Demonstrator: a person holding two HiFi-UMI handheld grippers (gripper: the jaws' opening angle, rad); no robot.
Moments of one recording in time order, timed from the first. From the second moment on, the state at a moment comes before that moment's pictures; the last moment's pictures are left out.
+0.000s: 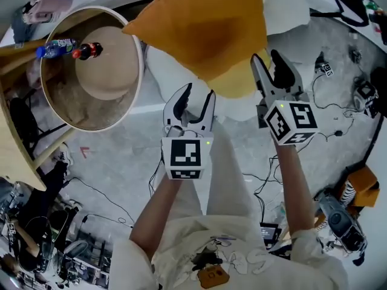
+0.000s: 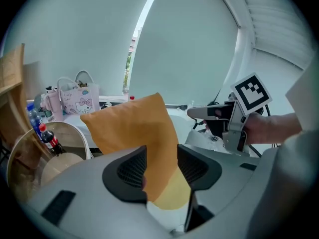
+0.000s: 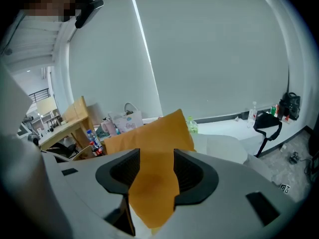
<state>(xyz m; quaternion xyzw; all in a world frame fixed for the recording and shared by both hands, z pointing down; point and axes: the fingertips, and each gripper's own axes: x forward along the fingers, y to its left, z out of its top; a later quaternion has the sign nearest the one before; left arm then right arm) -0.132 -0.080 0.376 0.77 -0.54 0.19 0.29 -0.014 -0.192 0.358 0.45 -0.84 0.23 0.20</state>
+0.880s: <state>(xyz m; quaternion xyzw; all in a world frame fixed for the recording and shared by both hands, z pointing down) -0.074 -0.073 0.240 0.81 -0.50 0.22 0.23 -0.016 -0.193 0.231 0.40 -0.87 0.23 0.17</state>
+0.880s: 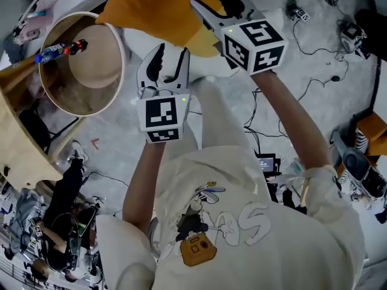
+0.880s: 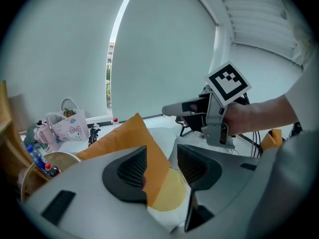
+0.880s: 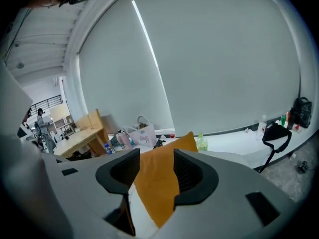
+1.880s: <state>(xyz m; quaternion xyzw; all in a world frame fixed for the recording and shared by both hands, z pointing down) -0.064 -0.028 0.148 0.81 -0.51 0.21 0.22 0.021 -0.139 0.144 0.41 -0.86 0.27 0.14</state>
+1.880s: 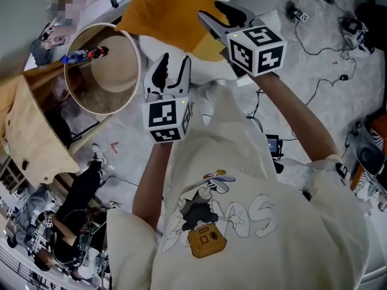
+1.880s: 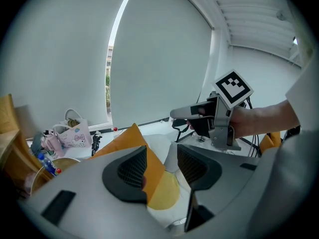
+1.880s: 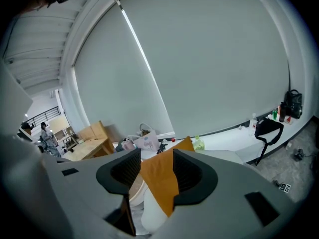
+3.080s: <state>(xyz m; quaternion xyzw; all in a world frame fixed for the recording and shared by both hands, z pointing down) -0.052 0.050 0.074 0.80 -0.55 0.14 0.21 0.051 -0.016 0.055 0.43 -0.87 0.23 0.10</state>
